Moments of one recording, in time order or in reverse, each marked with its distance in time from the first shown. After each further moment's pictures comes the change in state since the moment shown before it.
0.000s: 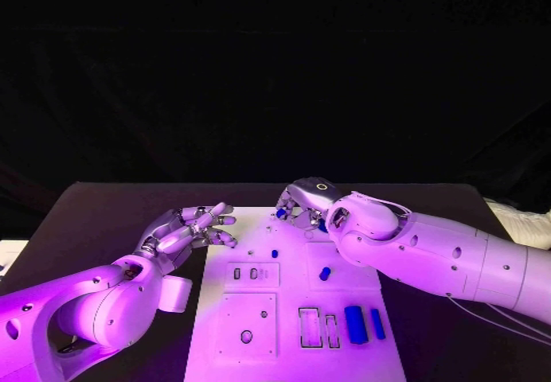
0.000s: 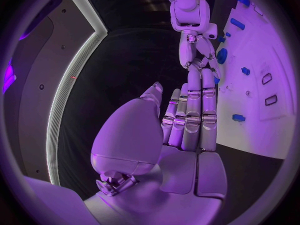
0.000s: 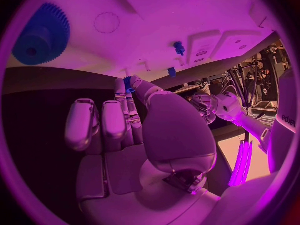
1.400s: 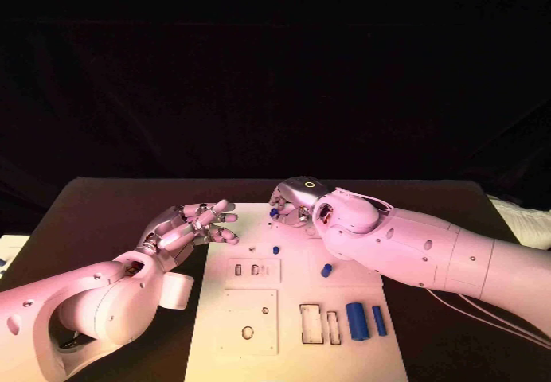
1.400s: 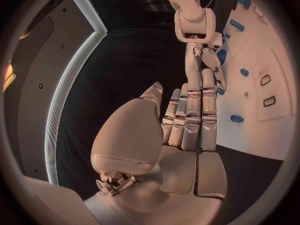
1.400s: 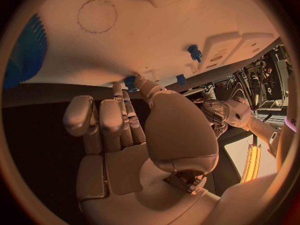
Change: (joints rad) left arm 0.002 -0.002 0.000 0.007 0.000 0.005 -0.008; left_hand 0.000 0.000 -0.003 -0.003 -0.004 0.000 0.000 0.000 0.000 0.000 0.000 0.000 0.001 0.000 0.000 0.000 0.003 0.000 0.000 0.000 0.000 0.001; right arm 0.000 0.111 -0.002 -0.130 0.002 0.049 -0.028; right_hand -0.033 -0.075 -0.044 0.051 -0.027 -0.175 0.039 -0.024 -0.001 -0.166 0.047 -0.004 -0.011 -0.008 0.030 -0.045 -0.086 0.000 -0.092 0.034 -0.071 -0.135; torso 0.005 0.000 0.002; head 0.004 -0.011
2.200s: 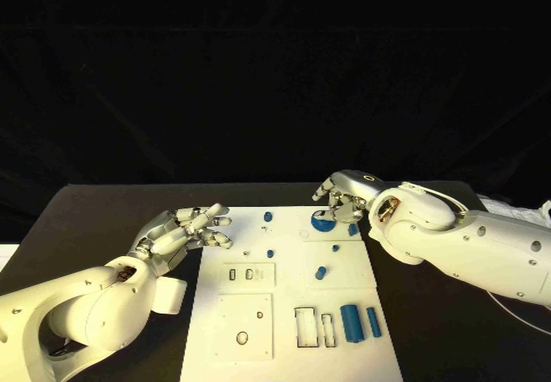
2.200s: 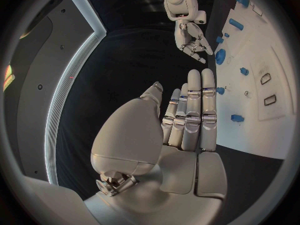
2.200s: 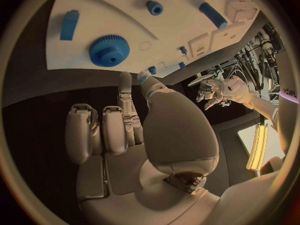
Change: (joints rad) left arm 0.000 -0.014 0.000 -0.001 0.000 0.001 -0.003; left_hand 0.000 0.000 0.000 0.000 0.000 0.000 0.000 0.000 0.000 0.000 0.000 -0.005 0.000 0.000 0.000 0.000 0.002 0.000 0.000 0.000 0.000 0.000; right arm 0.025 -0.355 0.021 0.296 0.177 -0.012 -0.049; right_hand 0.032 -0.034 -0.155 0.071 0.105 0.017 -0.034 0.008 -0.011 0.304 -0.067 0.308 0.256 0.007 -0.045 0.202 0.292 -0.036 0.148 -0.039 0.163 0.276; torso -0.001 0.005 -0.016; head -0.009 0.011
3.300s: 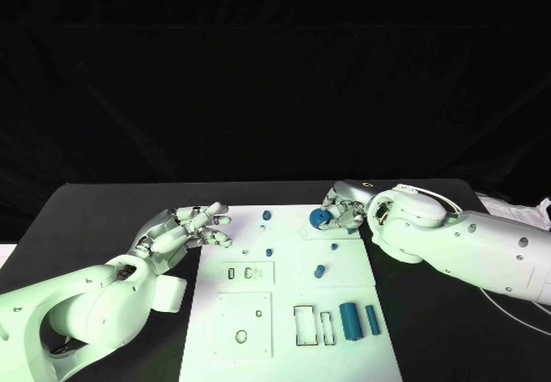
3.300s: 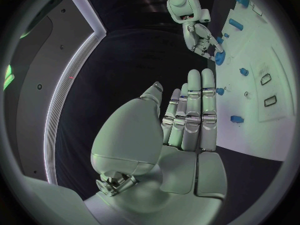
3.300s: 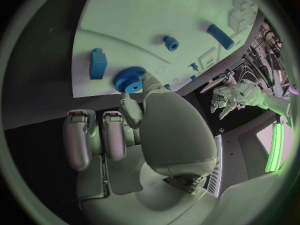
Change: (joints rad) left arm 0.000 0.008 0.000 -0.010 0.000 0.007 -0.003; left_hand 0.000 0.000 0.000 0.000 0.000 0.000 0.000 0.000 0.000 0.000 0.000 0.000 0.001 0.000 0.000 0.000 0.002 0.000 0.000 0.000 0.000 0.001; right arm -0.014 0.029 0.002 -0.053 0.033 0.135 -0.112; right_hand 0.079 0.037 -0.159 0.133 0.014 -0.017 0.015 0.028 0.009 -0.038 0.023 0.770 0.870 0.000 0.015 0.124 0.095 -0.019 0.035 0.021 0.065 0.016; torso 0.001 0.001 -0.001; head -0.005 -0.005
